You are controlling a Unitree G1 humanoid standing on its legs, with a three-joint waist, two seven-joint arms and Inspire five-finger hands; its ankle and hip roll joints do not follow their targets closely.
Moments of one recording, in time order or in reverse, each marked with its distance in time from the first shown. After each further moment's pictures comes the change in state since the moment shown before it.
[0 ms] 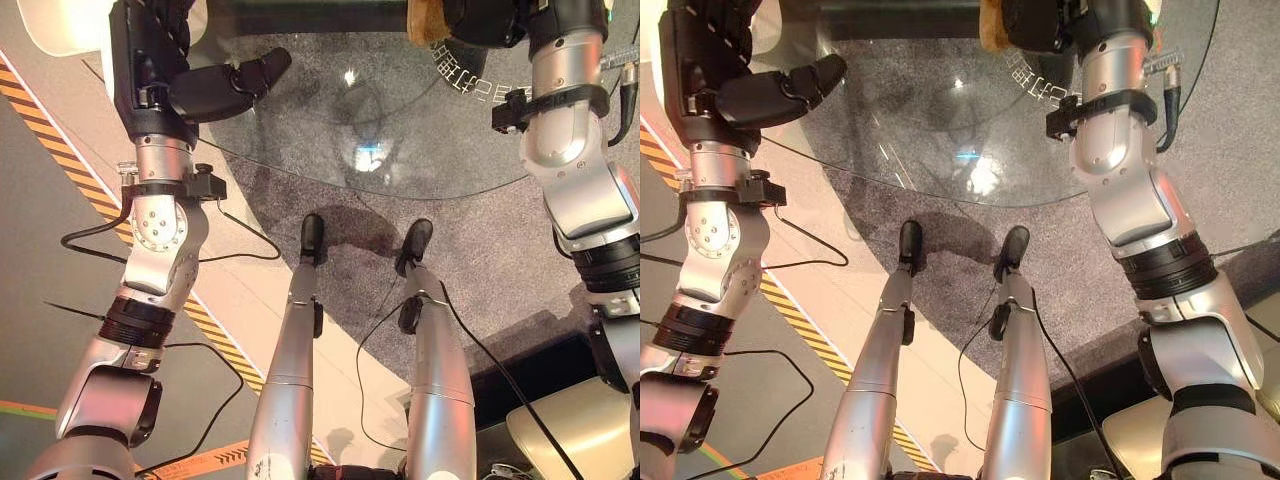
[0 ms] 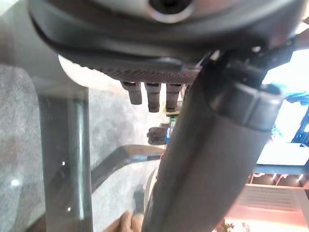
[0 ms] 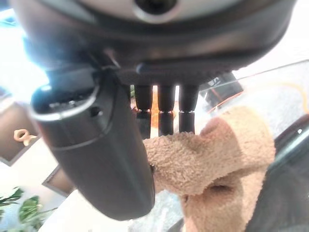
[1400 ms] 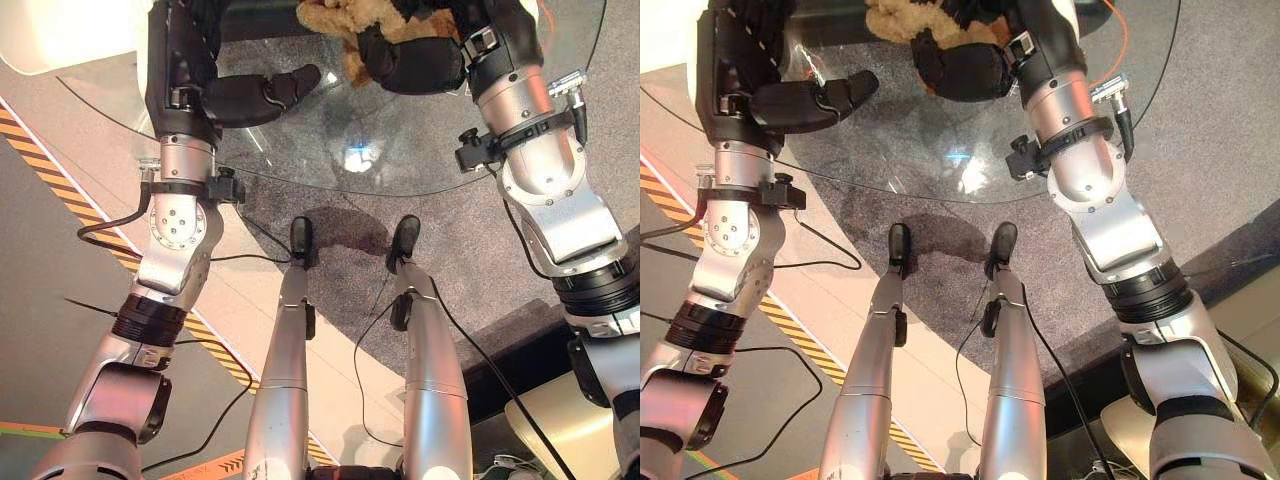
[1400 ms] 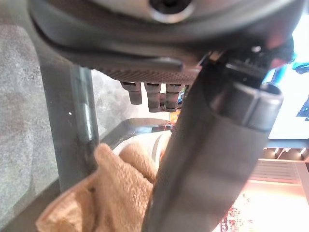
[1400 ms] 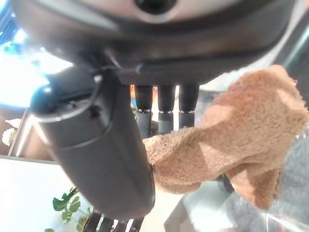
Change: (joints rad) left arm -0.029 -0.040 -0.021 -0.008 0.079 0.055 -0.016; right arm 0.078 0.071 -0.034 -0.125 0.326 -0.091 0.249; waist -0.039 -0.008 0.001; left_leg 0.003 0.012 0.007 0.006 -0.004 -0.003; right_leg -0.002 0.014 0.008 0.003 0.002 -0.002
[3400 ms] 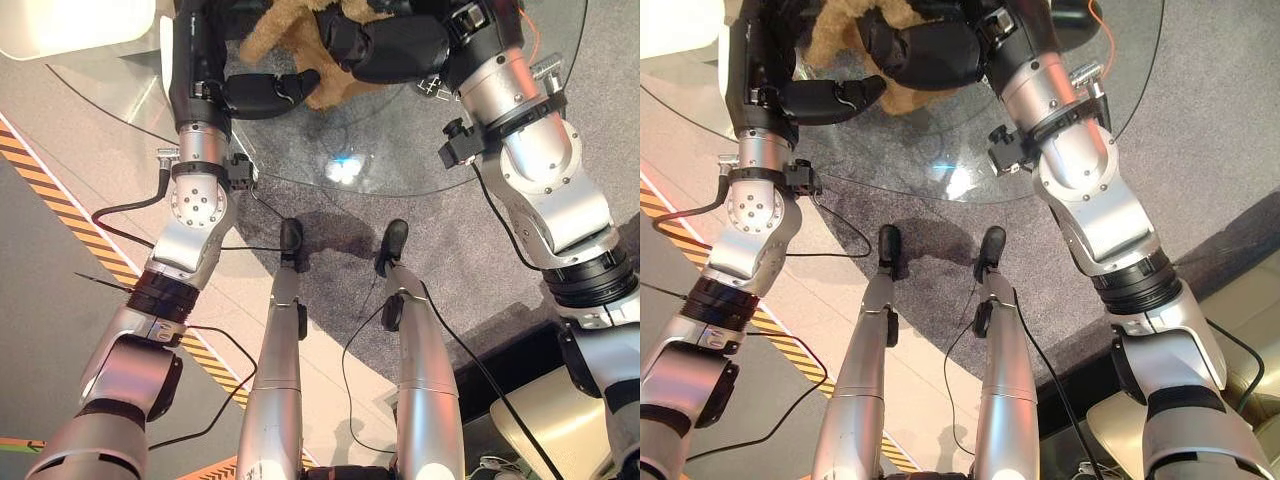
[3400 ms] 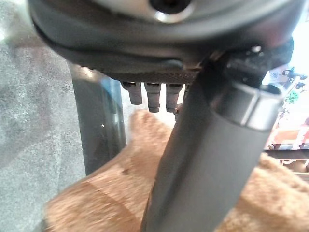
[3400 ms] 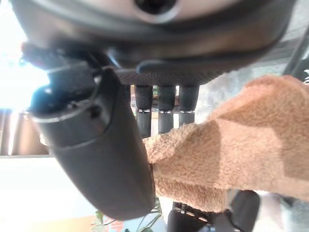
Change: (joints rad) left arm -0.135 -0.029 -0.068 0.224 0.037 0.090 0.090; right arm -0.074 0.040 0.022 0.002 0.190 -0.061 0.075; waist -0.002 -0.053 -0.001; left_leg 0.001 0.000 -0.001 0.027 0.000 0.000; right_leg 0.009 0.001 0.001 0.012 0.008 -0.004
